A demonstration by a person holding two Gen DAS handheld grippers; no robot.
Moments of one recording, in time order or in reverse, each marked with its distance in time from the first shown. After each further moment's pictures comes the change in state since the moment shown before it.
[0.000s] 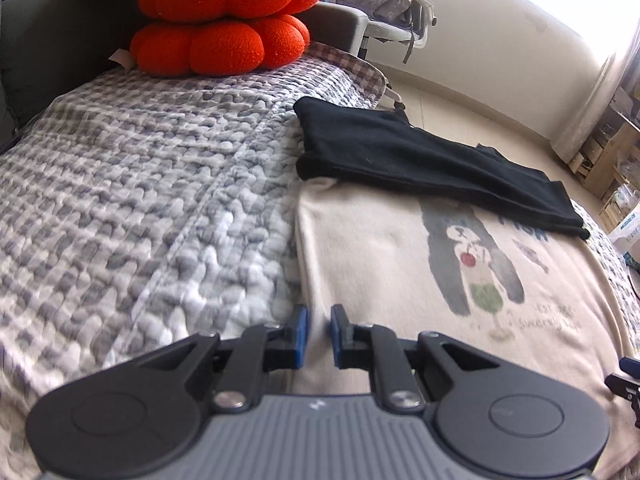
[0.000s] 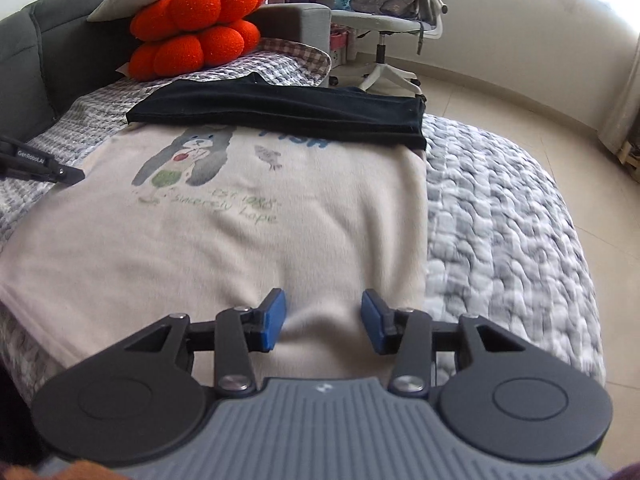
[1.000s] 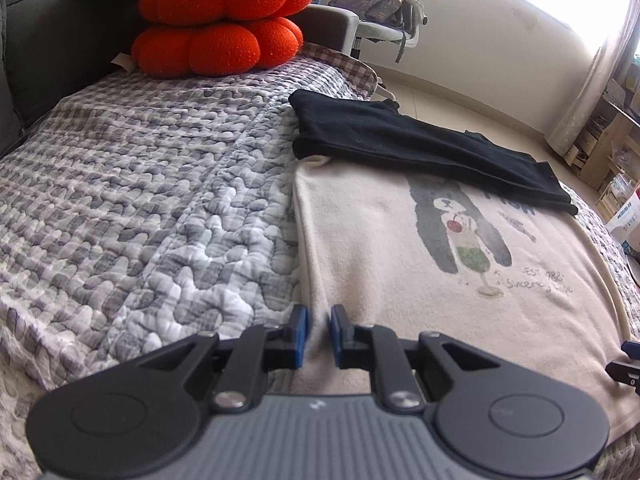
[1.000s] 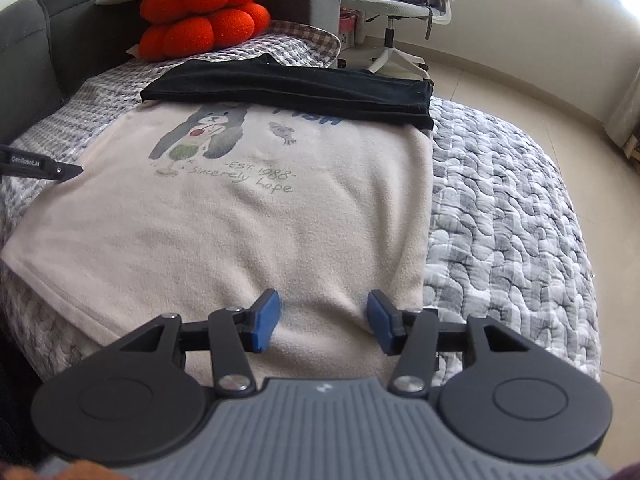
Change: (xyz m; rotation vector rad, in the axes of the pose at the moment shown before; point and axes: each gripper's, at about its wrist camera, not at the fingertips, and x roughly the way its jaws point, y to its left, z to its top) left arm -0.018 -0.002 -0.023 0.026 -0.013 0.004; right arm -0.011 0.004 -0.008 -0.026 0.056 0.020
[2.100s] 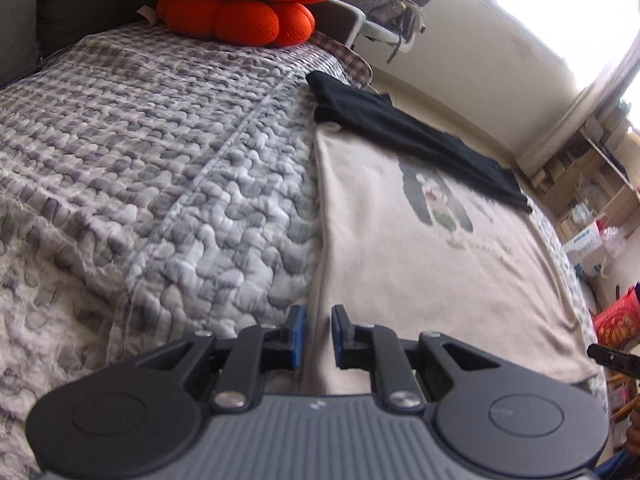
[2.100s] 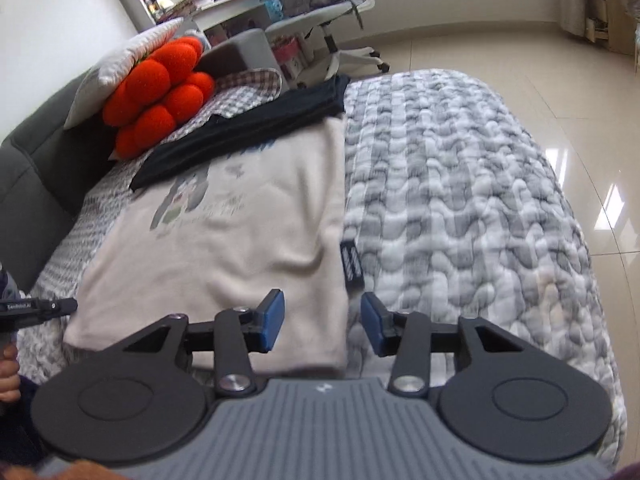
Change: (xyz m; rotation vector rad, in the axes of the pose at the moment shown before) left arm -0.053 0.046 -0.047 -0.120 0.044 -0.155; right arm -0.054 -0.067 -0.047 0.400 -0.070 0.126
